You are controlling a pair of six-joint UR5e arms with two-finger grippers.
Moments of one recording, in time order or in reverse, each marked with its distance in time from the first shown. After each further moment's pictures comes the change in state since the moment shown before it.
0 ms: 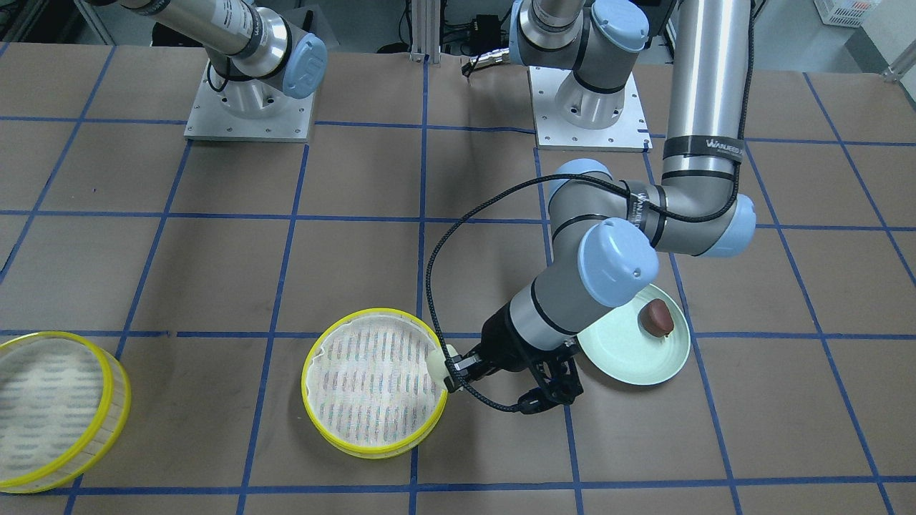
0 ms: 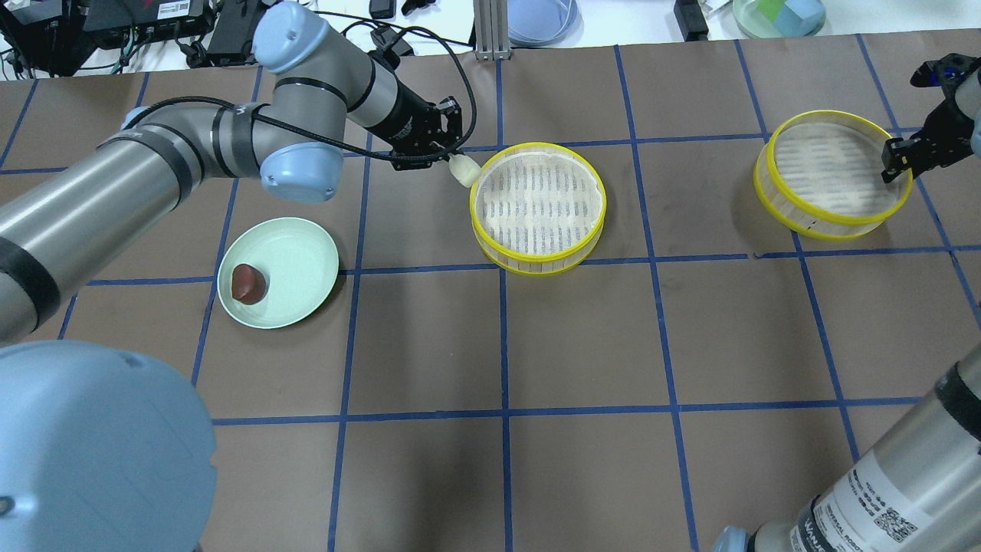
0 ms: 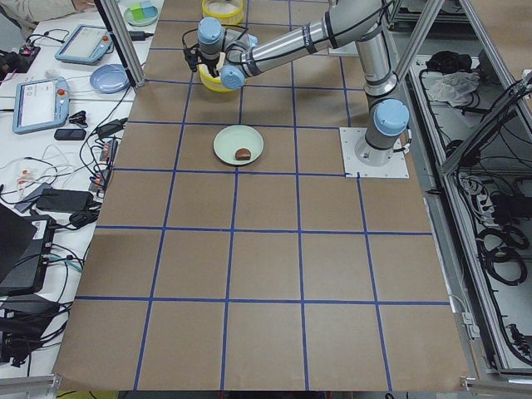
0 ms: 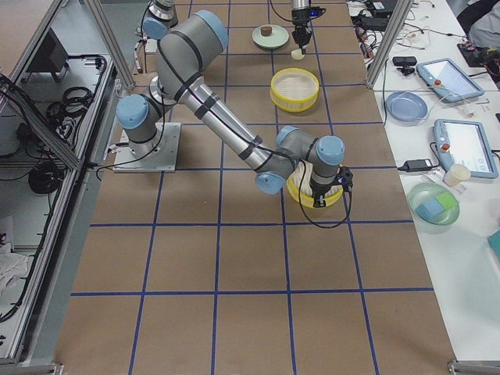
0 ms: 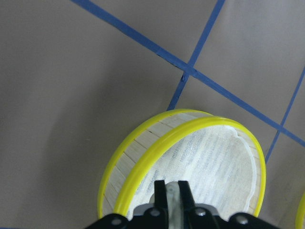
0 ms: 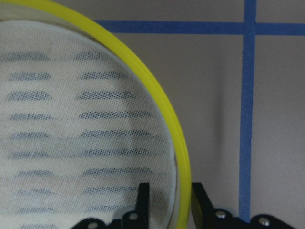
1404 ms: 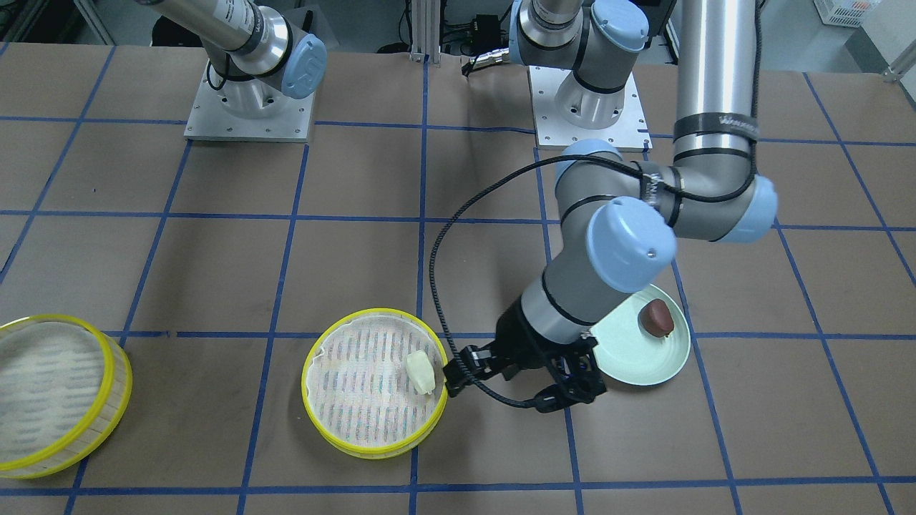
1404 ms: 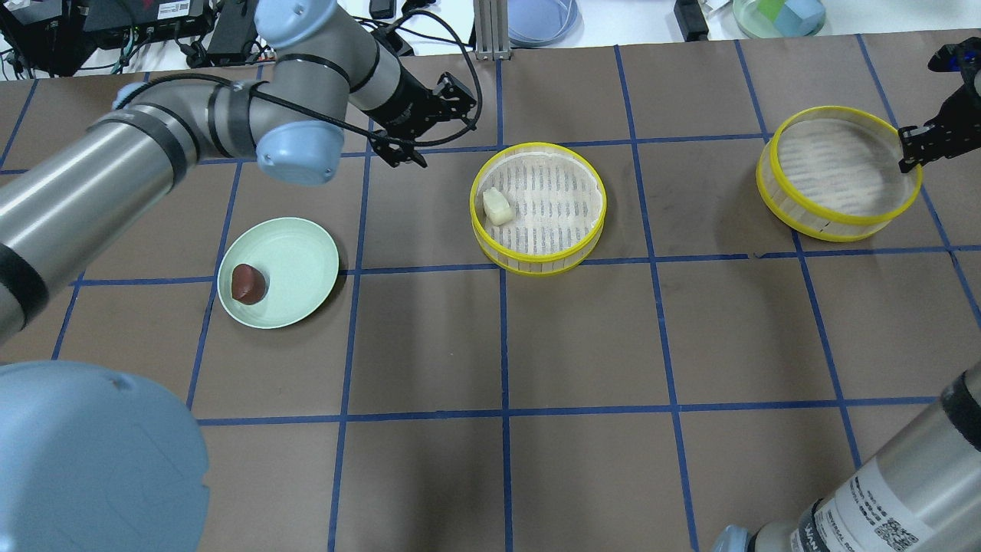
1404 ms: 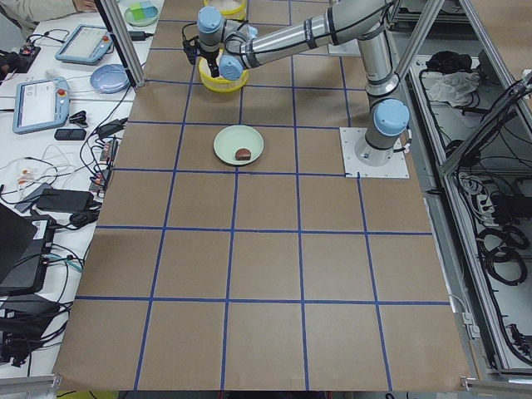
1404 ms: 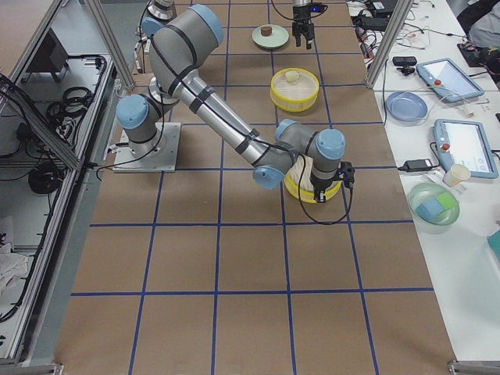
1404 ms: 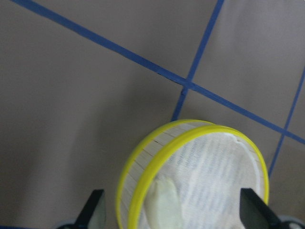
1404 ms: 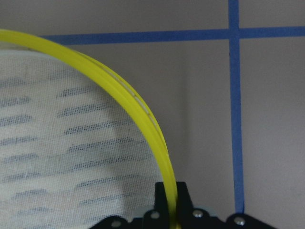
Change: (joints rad) left arm 0.049 0.065 0.071 -0.157 0.117 0.165; right arm -0.003 -0.077 -0.003 0.083 0.025 0.058
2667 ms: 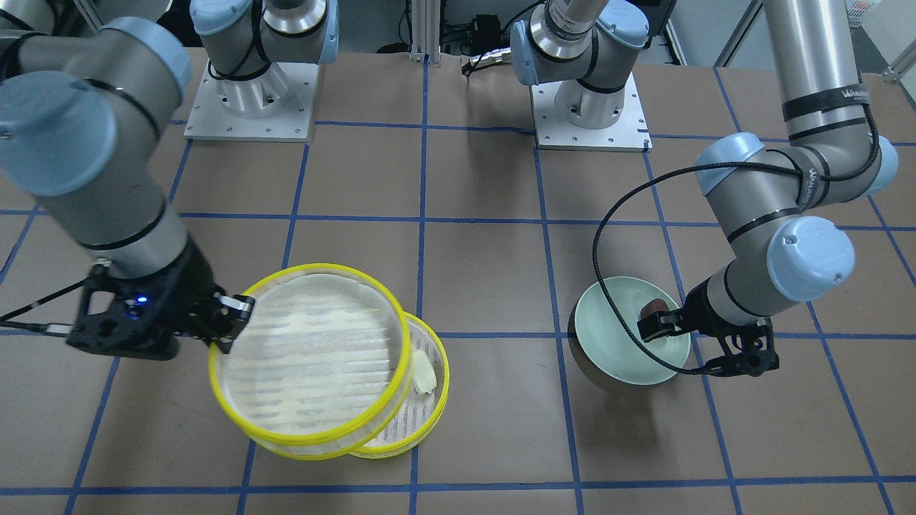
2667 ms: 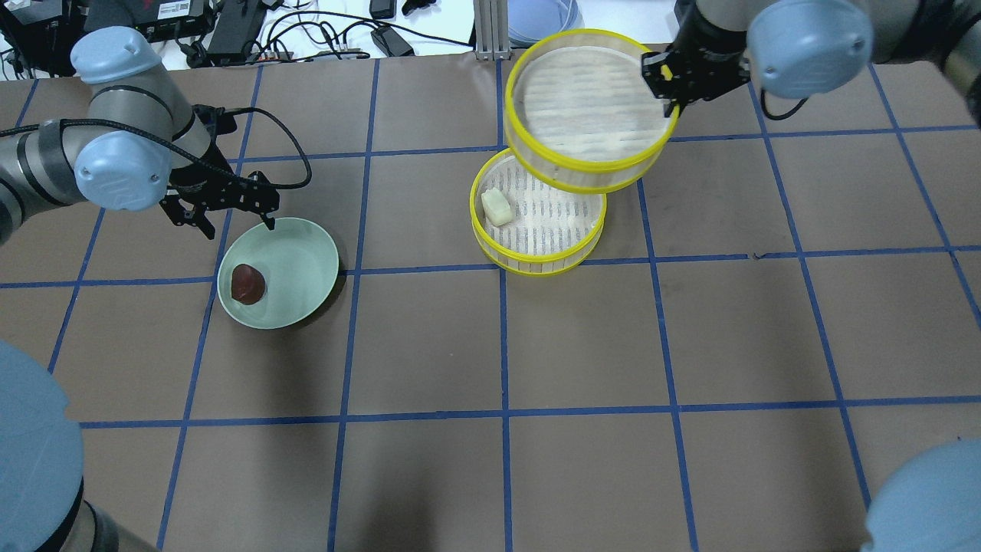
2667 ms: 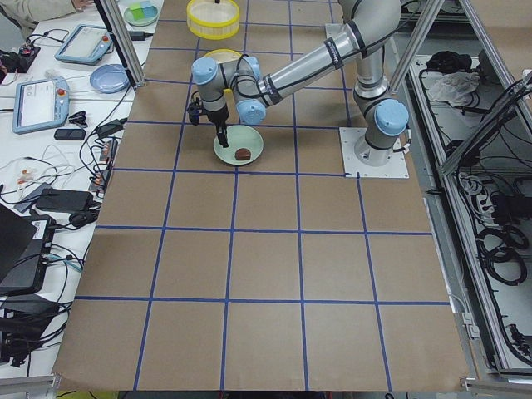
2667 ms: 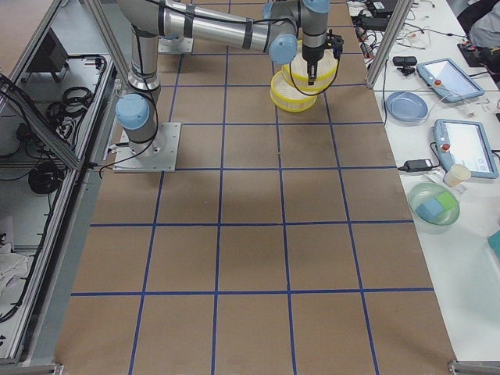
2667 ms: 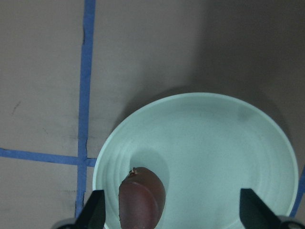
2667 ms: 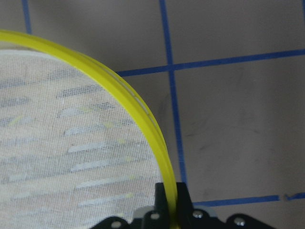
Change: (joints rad) left arm 0.310 0.070 -0.194 -0.197 0.376 0.560; right arm 0.626 -0.242 0.010 0.161 -0.005 0.704
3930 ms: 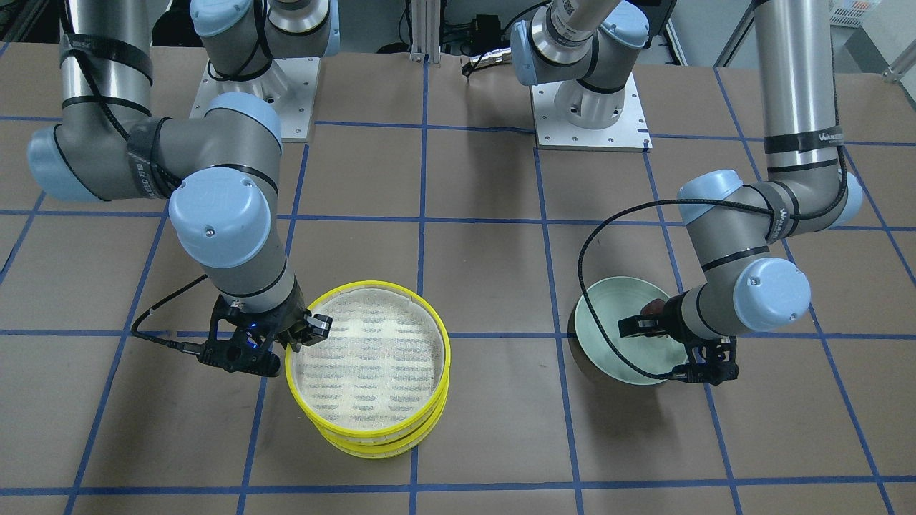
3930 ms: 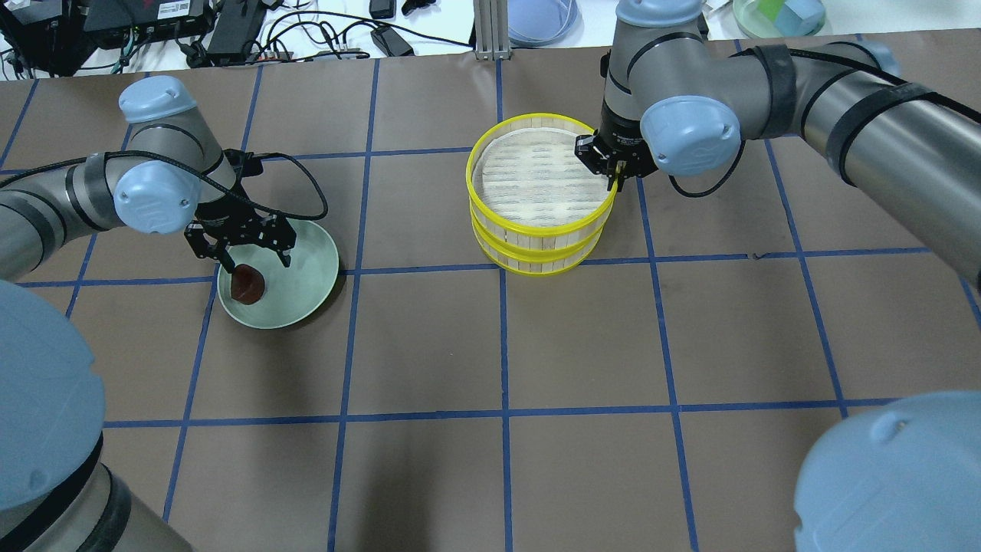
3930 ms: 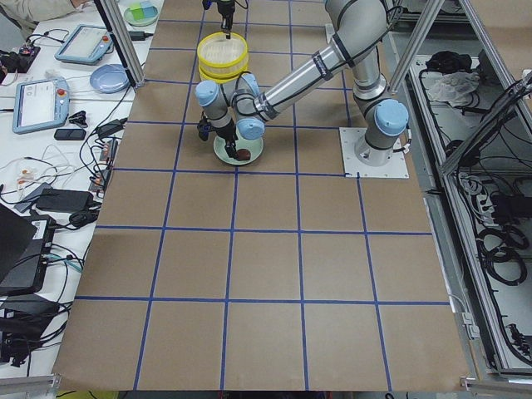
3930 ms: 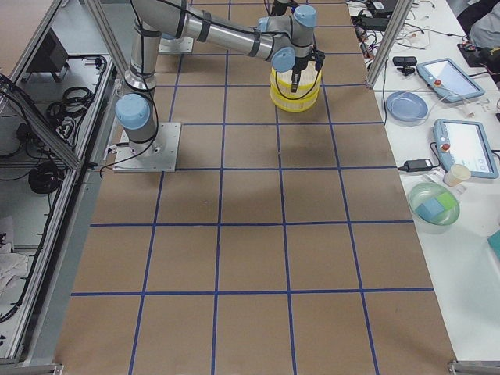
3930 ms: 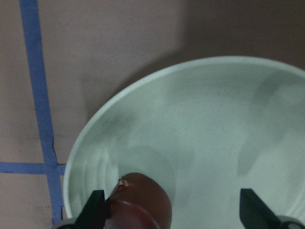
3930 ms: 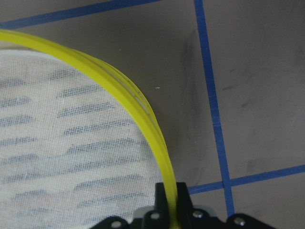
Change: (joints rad) left arm 0.001 -0.084 -0.039 0.009 0.016 0.062; right arm 0.084 0.087 0.113 -0.074 -0.072 0.140
